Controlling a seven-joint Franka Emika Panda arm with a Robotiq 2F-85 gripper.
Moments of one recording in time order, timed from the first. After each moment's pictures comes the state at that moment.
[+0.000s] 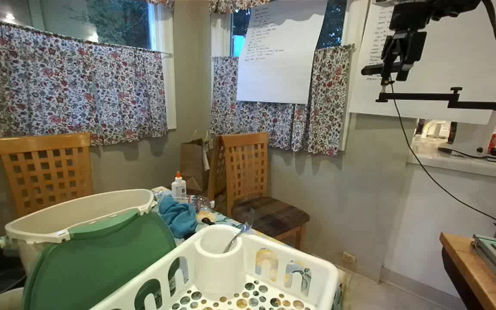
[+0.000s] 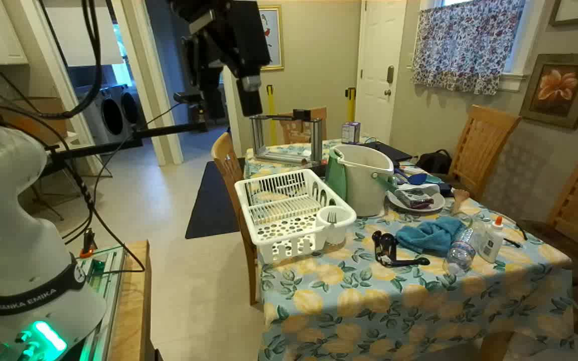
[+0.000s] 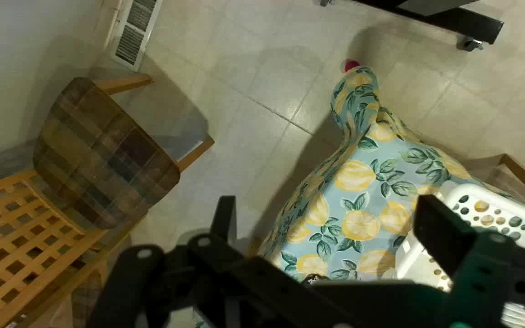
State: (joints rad) arm -0.11 -0.59 -0.26 -2.29 -0.31 1.82 -0.54
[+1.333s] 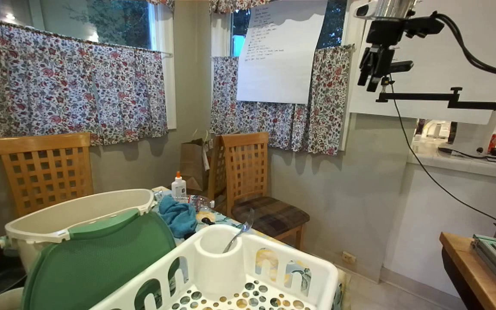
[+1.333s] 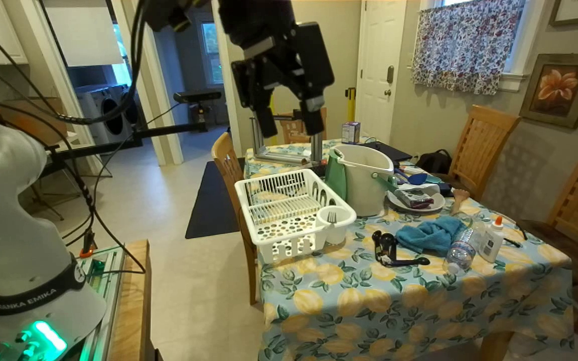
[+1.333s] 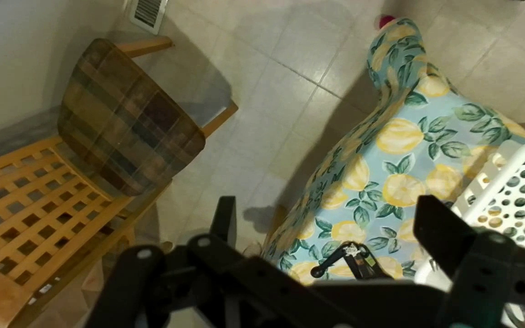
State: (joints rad) arm -0.11 -0.45 -0.30 -2.27 -0.30 2.06 -0.54
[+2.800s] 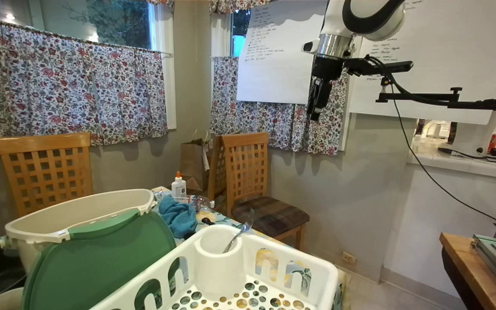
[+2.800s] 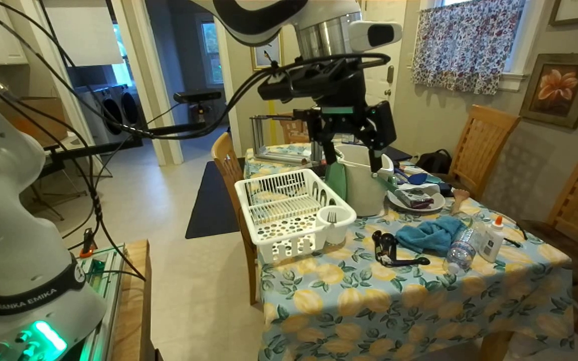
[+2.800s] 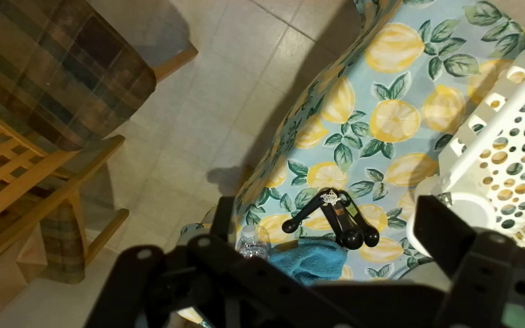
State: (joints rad) arm -0.08 -0.07 -0.25 -2.13 -0.06 2.30 -0.59
